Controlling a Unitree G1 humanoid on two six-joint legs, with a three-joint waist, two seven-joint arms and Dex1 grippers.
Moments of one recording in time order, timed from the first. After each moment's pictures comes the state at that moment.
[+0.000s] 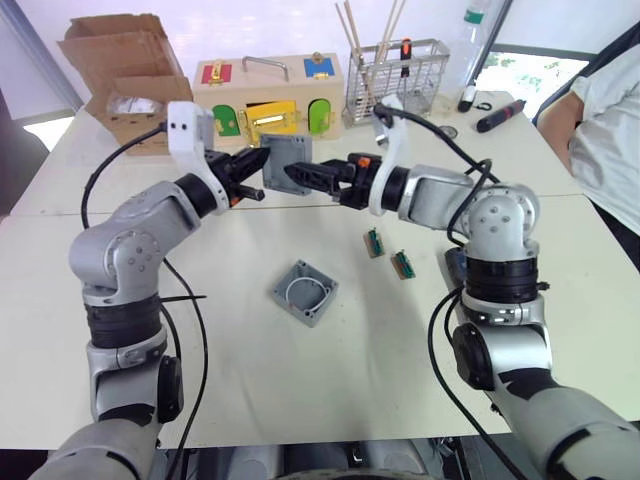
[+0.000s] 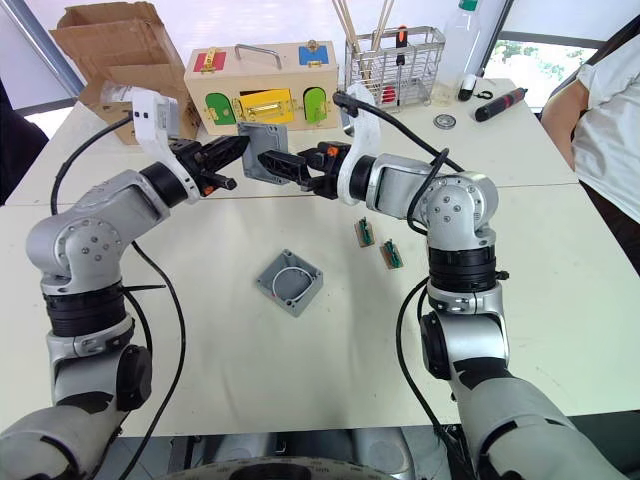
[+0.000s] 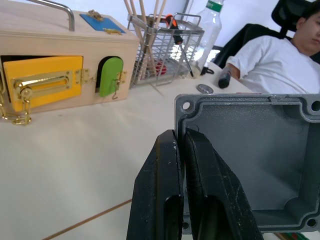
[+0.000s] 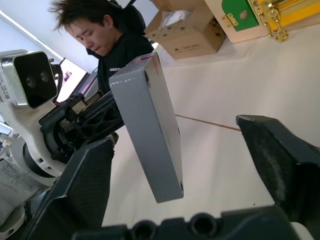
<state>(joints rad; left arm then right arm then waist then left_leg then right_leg) -0.70 0.37 0.26 -0.20 -0.67 0.99 -0.32 -0.93 -0.23 -0.09 -0.02 0.95 1.19 0.15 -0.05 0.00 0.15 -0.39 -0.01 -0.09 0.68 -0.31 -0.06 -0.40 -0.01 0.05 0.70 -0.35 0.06</state>
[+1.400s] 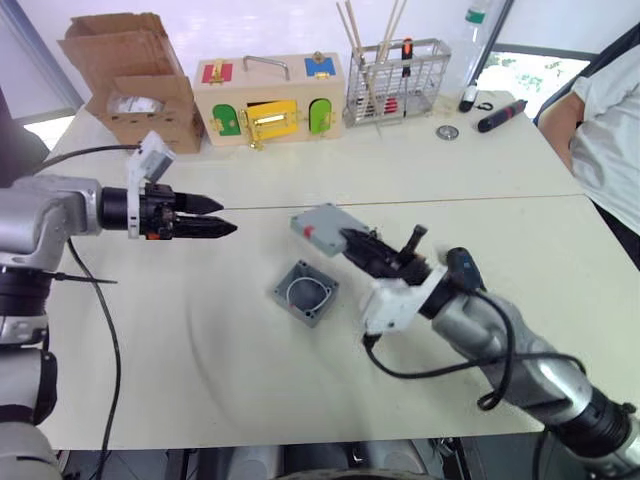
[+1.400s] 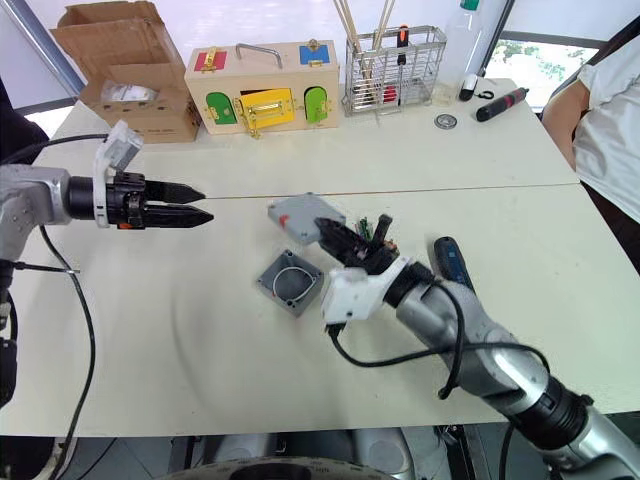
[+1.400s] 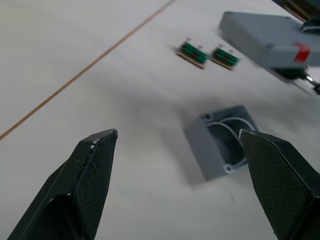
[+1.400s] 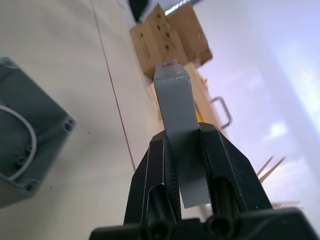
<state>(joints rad) -0.80 0.97 -0.11 0.20 -0.59 0.89 -1.32 -0.21 -0.76 0.50 -0.60 -0.67 0.00 0.19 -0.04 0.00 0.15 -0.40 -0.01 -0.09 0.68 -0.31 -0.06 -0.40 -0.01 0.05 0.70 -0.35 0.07</state>
